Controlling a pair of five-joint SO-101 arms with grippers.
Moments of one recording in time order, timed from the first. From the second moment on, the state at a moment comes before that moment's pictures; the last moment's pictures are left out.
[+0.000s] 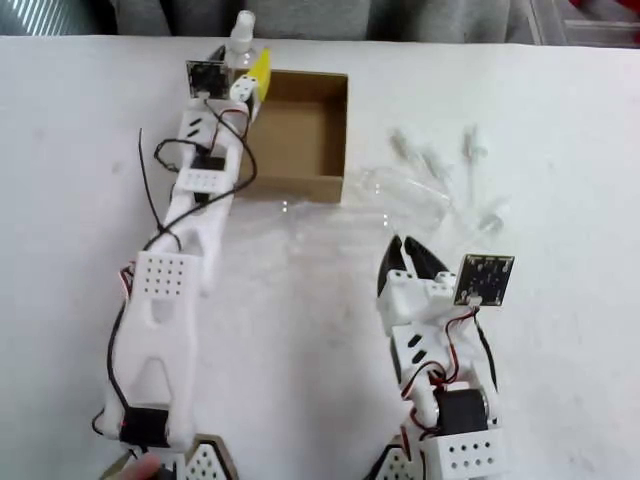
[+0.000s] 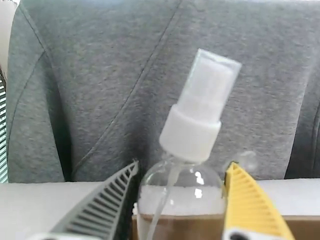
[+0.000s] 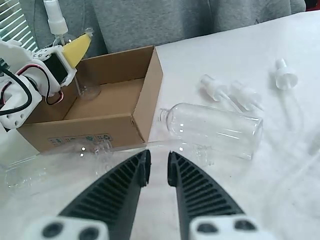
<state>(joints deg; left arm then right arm) -1.8 79.0 -55.3 -14.5 3.8 -10.8 -102.1 96.4 34.0 -14.0</state>
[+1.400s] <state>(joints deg) -3.0 95.6 -92.2 11.4 6.9 -10.8 -102.1 96.4 34.0 -14.0</state>
